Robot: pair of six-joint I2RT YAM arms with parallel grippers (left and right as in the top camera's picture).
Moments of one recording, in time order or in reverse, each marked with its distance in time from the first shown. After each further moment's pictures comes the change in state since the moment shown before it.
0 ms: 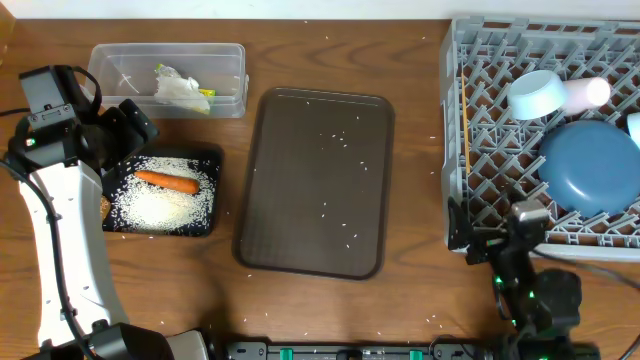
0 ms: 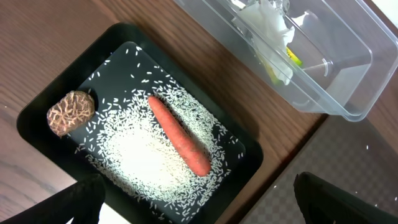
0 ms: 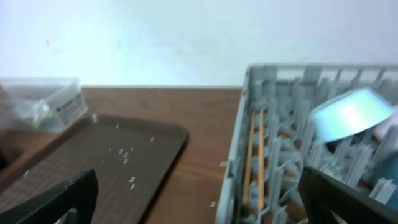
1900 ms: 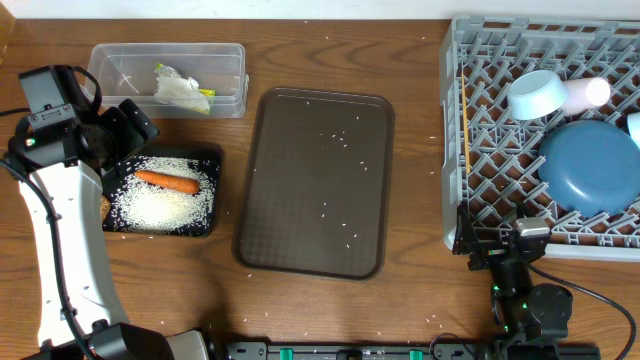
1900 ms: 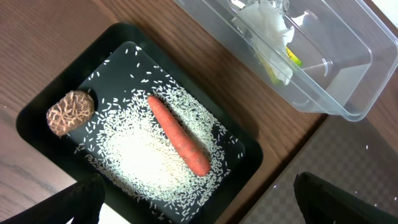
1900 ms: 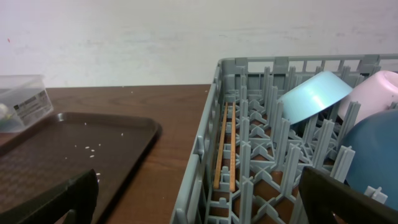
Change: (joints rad) left arm 0.000 0.000 0.000 0.000 0.000 0.000; right arm -0.067 -0.191 -0.151 -0.028 0.031 -0.015
